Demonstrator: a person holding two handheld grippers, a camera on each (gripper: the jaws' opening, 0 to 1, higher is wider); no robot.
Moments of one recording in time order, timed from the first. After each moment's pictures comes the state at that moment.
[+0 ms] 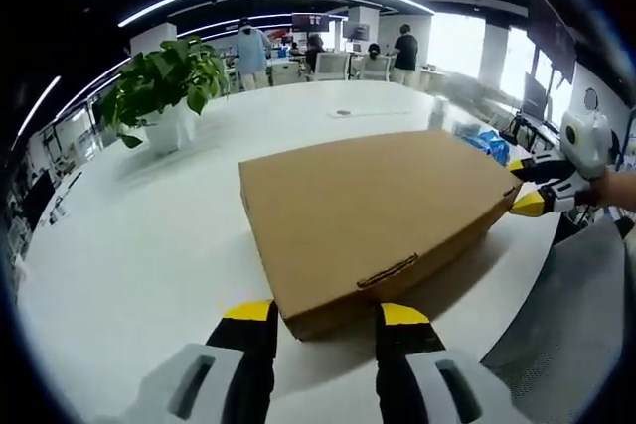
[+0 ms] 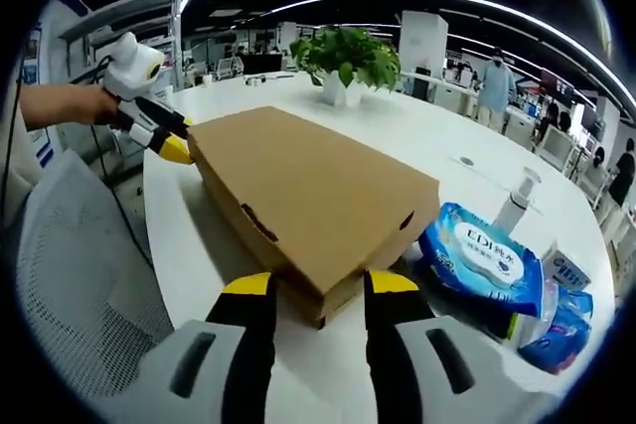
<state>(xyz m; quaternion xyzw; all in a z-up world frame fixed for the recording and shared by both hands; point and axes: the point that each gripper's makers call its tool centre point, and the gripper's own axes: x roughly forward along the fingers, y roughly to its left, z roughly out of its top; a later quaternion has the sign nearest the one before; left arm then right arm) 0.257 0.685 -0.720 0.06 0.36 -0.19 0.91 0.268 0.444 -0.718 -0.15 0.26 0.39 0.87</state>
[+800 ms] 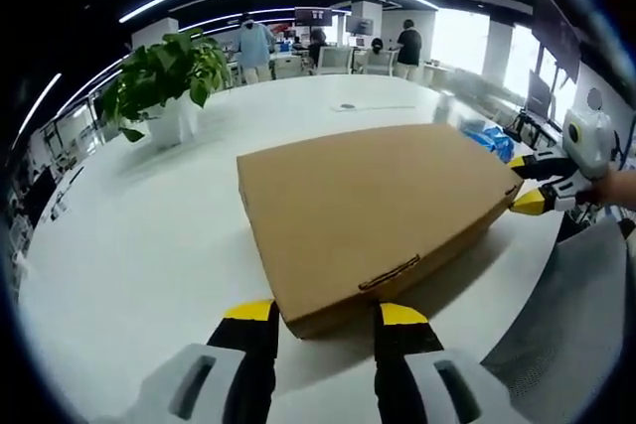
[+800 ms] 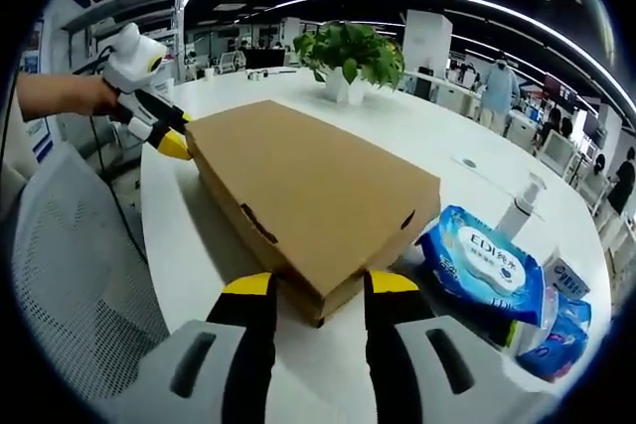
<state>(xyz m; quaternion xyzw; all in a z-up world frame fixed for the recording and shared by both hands) 0.259 0.693 -0.723 0.06 0.37 -0.18 0.91 0.274 0.451 -0.721 -0.16 0.26 0.40 0.87</state>
